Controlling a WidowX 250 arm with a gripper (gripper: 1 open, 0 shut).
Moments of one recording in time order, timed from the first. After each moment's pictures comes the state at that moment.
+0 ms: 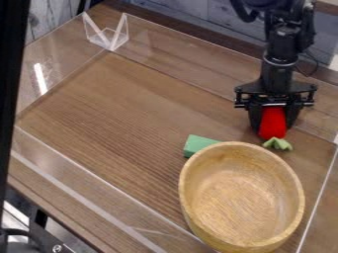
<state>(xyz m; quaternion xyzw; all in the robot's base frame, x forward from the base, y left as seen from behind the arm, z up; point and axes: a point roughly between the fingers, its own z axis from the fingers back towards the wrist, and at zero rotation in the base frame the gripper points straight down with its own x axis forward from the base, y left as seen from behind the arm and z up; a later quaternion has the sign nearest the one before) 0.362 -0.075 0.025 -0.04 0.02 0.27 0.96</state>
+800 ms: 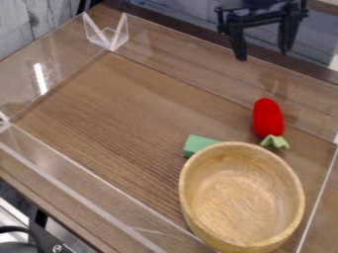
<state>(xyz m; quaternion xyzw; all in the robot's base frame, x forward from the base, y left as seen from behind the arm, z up) 0.365 -0.031 0.151 -0.12 -0.03 0.33 0.94</state>
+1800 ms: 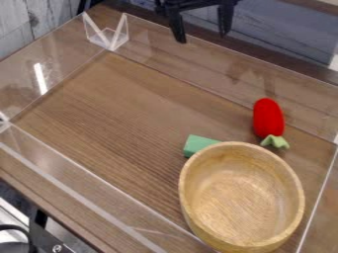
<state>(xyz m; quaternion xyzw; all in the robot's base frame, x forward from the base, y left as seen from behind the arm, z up) 0.347 0.022 0.143 -0.09 -0.05 0.30 0.95</state>
